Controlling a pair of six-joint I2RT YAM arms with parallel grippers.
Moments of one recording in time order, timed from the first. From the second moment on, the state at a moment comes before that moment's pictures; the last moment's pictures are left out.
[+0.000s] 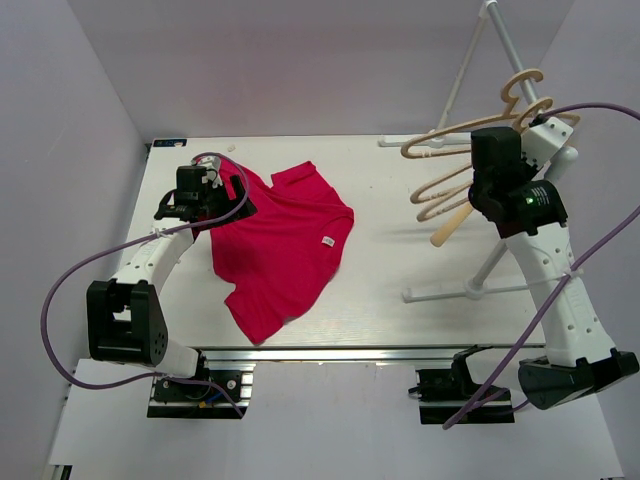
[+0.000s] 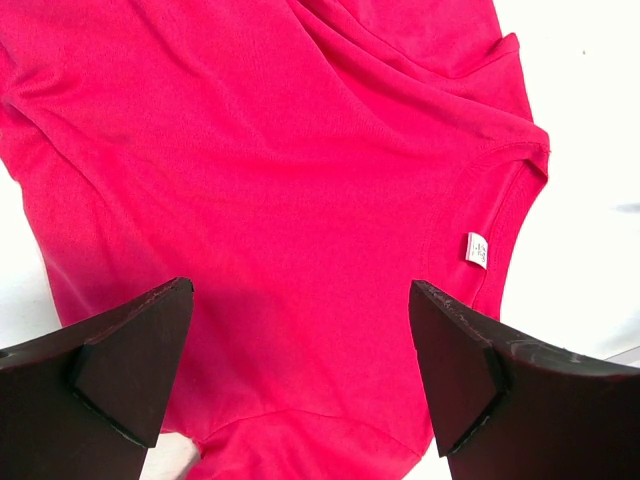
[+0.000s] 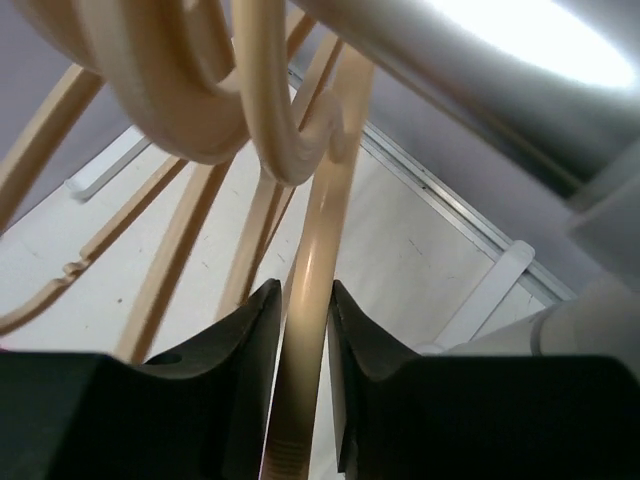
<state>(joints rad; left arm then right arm) -0.09 1.45 1.06 -0.31 0.22 -0.36 0.33 1.25 1.61 -0.97 0.87 0.64</state>
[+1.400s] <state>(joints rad) -0.09 1.50 1.06 -0.30 0.23 -0.36 0.33 1.05 1.61 -0.87 0.64 0.54</state>
